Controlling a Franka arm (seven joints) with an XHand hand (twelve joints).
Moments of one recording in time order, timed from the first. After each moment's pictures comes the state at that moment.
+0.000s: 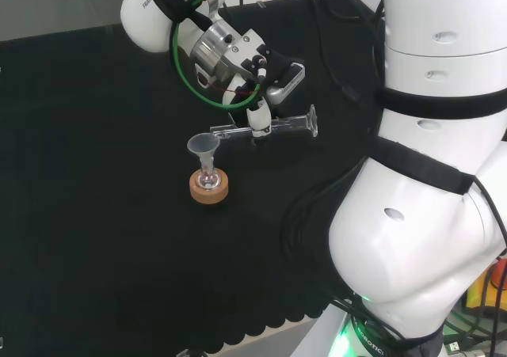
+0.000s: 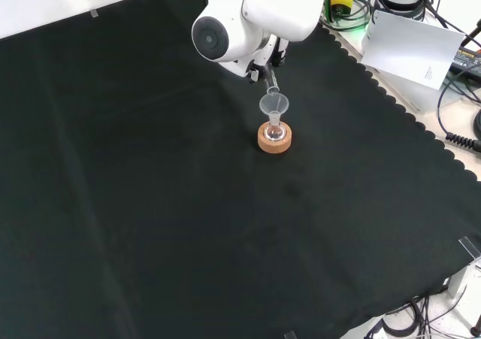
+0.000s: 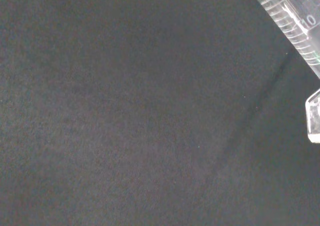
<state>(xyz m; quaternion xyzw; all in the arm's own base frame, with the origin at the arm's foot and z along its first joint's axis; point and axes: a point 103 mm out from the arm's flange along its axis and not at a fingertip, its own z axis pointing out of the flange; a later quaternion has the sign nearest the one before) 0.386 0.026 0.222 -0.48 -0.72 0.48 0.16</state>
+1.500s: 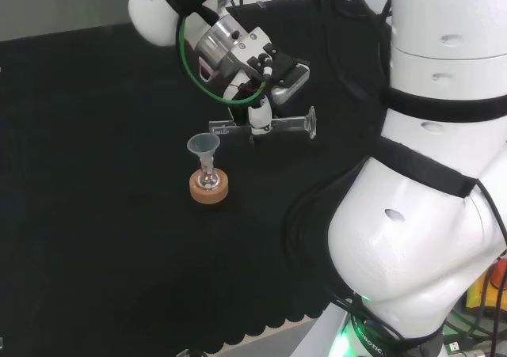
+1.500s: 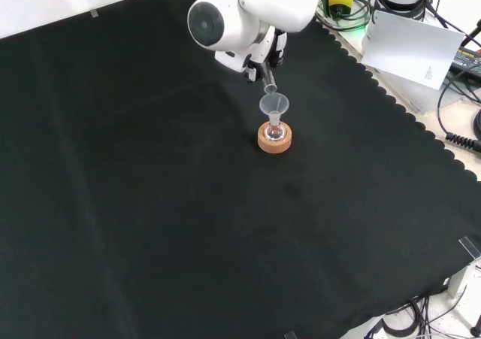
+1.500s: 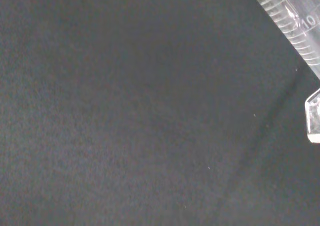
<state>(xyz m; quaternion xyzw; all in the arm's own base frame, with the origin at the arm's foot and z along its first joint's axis) 0.388 0.020 0.220 -0.49 -0.74 0.43 0.17</state>
